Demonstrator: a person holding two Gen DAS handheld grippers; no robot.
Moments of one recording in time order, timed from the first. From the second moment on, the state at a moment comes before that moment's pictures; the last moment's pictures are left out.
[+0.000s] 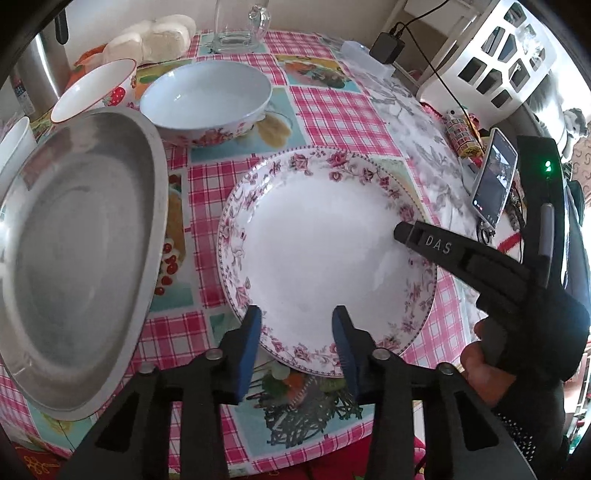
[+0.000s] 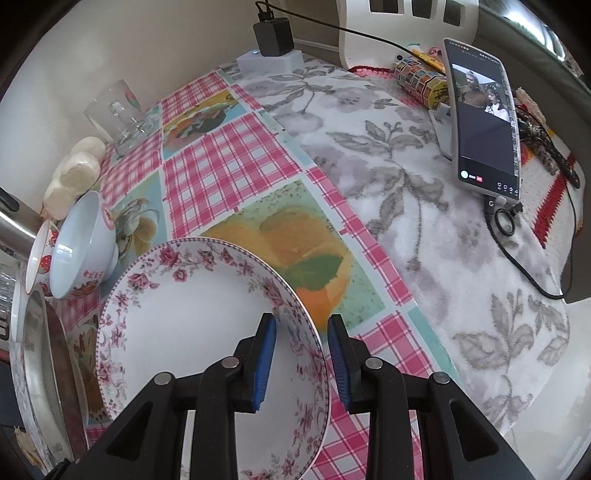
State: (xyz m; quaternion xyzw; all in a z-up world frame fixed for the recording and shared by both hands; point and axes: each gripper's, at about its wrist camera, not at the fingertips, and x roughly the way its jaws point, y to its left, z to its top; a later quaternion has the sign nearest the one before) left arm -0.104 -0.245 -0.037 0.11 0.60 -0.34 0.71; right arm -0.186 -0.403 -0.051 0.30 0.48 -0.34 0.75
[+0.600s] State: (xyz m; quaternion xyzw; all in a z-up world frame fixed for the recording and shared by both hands) left arm -0.093 -0.236 -0.053 0.10 0.62 -0.29 0.72; right arm -0.187 -0.408 -0.054 0.31 0.47 -0.33 0.75
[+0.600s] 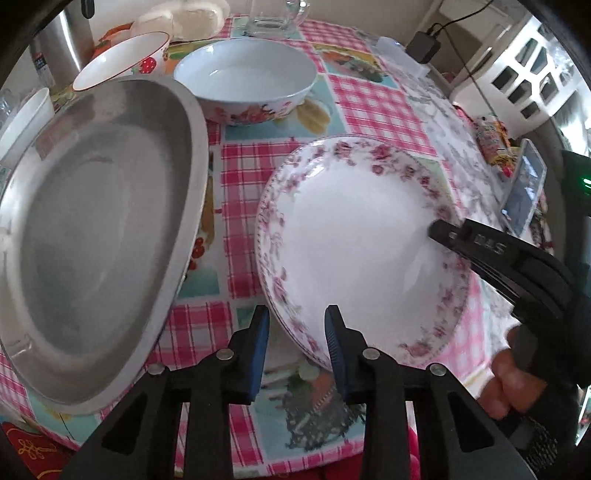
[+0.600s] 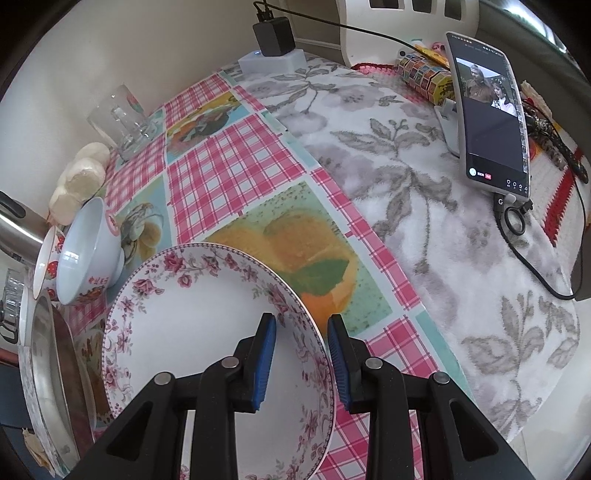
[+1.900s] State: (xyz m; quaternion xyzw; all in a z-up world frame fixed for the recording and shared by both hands) left arm -0.072 -0.227 -0.057 0.02 0.61 -0.30 0.73; right arm -0.207 -0.415 -0.049 0.36 0.43 -0.30 0.77
